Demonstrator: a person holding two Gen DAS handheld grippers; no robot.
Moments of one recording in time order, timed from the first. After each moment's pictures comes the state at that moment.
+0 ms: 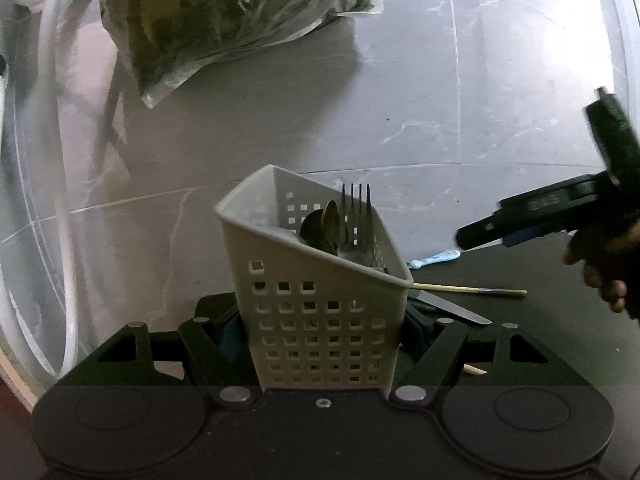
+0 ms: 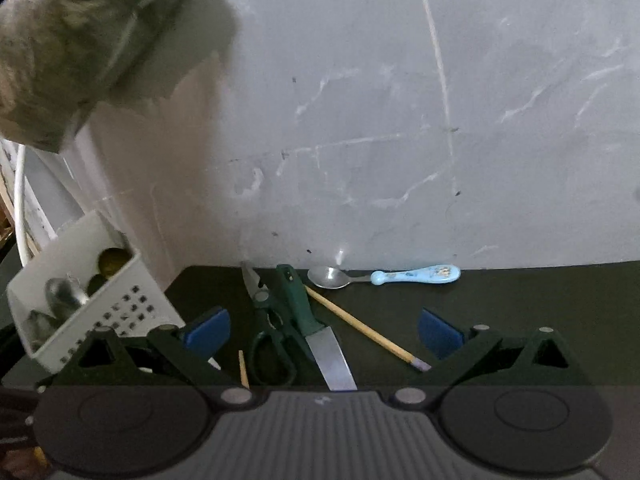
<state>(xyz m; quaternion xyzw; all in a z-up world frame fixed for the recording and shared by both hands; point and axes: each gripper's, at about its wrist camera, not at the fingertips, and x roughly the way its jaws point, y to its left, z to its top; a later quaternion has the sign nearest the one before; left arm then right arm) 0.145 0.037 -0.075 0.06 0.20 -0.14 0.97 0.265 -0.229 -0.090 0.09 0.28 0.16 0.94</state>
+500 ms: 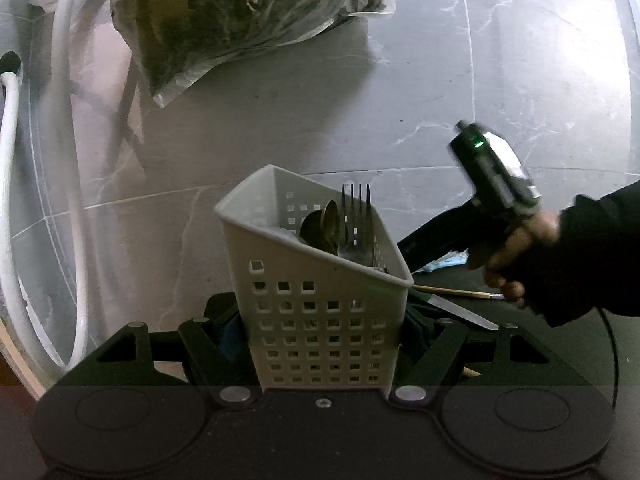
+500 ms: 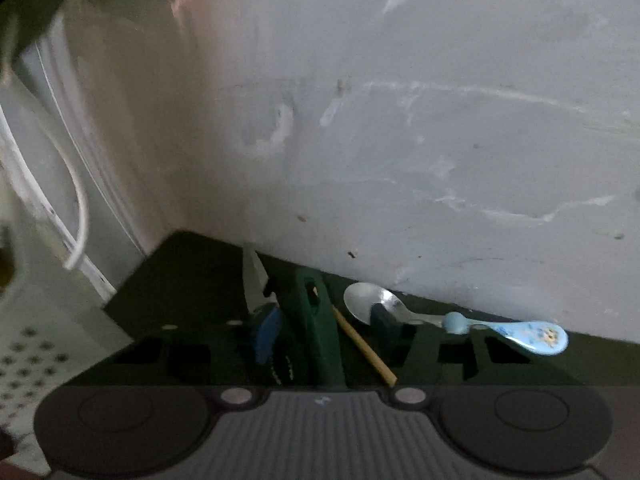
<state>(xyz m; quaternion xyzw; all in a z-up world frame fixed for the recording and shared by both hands) 0.143 0.030 -0.075 0.06 0.20 -0.11 0.97 0.377 -0.159 -0.118 -0.01 0.35 0.20 0.91</state>
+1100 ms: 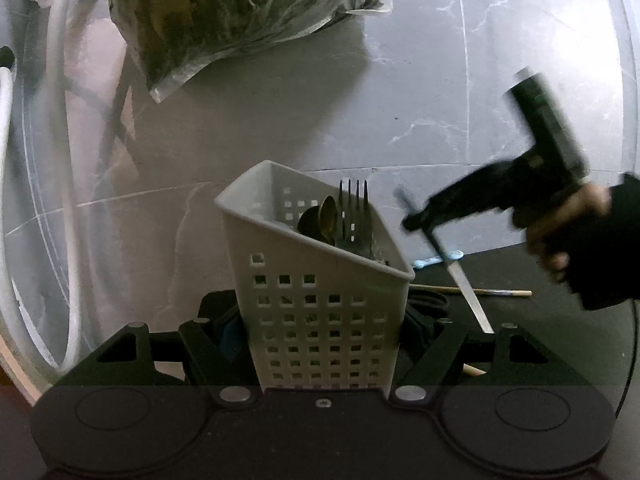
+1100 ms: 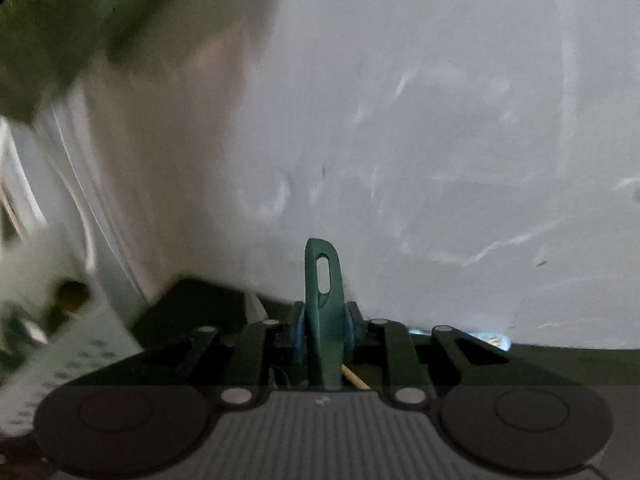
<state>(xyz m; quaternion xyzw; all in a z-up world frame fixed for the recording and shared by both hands) 0.147 0.037 -0.077 0.05 0.20 -0.13 0.97 0.291 -0.196 -0.071 0.05 0.24 0.18 0.95</state>
